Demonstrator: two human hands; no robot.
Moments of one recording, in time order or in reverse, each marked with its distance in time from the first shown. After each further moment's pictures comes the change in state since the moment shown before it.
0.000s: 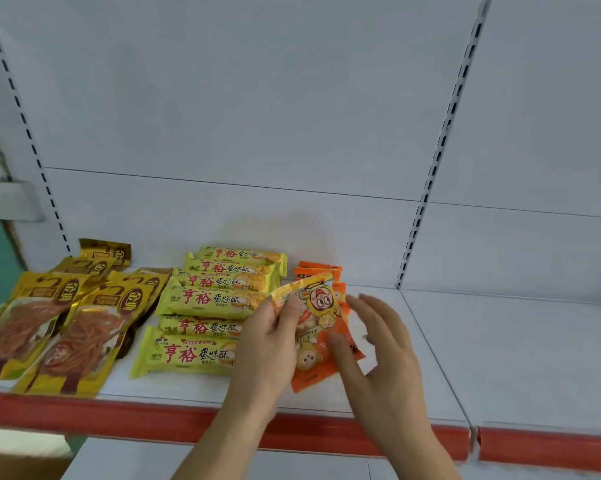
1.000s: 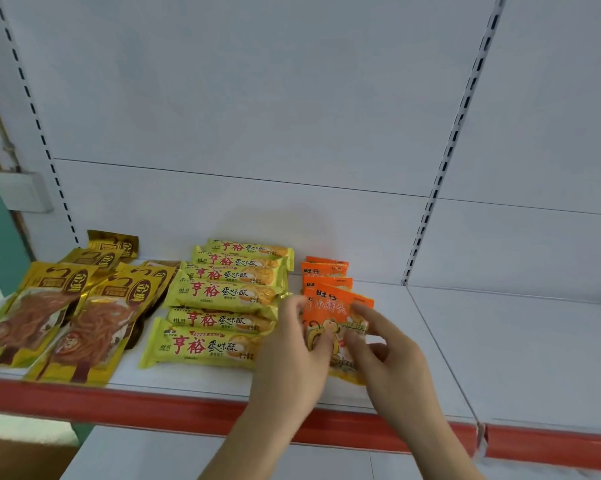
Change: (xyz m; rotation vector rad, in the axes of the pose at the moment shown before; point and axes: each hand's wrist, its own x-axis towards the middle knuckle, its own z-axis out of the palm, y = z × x) left_hand -0.015 -0.005 0.002 0.565 -0.068 0.180; right_hand 0.003 0.006 -0.007 0.168 -0.208 0.336
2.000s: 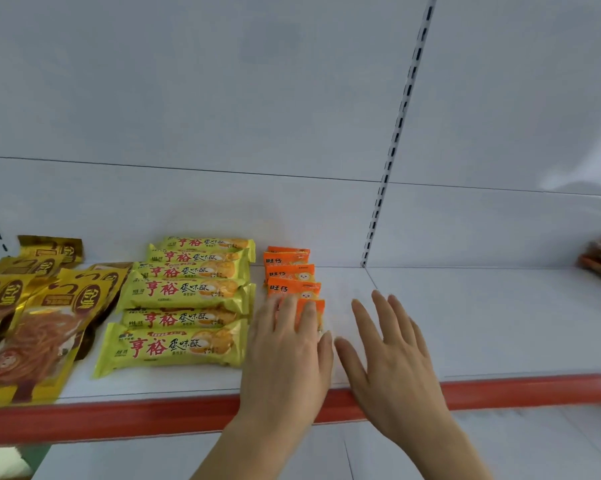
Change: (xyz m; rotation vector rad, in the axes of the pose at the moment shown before) left_hand -0.012 -0.011 0.033 0.601 0.059 0.465; right_hand -0.028 0.019 -0.032 -0.985 0.024 -0.090
